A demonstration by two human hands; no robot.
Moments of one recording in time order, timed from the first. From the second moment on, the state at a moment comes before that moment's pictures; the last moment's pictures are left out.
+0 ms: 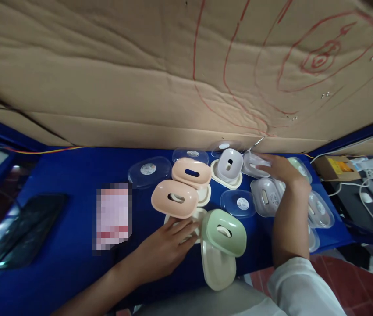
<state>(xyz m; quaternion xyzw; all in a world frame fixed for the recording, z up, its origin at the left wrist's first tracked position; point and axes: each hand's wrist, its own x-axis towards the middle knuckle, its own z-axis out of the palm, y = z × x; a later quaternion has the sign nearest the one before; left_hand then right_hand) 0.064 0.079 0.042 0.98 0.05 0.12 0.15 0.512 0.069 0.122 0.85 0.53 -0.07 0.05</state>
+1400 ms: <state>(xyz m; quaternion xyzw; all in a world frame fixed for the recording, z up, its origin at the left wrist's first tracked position) 0.066 0.078 0.039 0.98 0.04 0.13 0.15 0.427 -0.072 0.091 0.89 0.46 0.01 0.04</state>
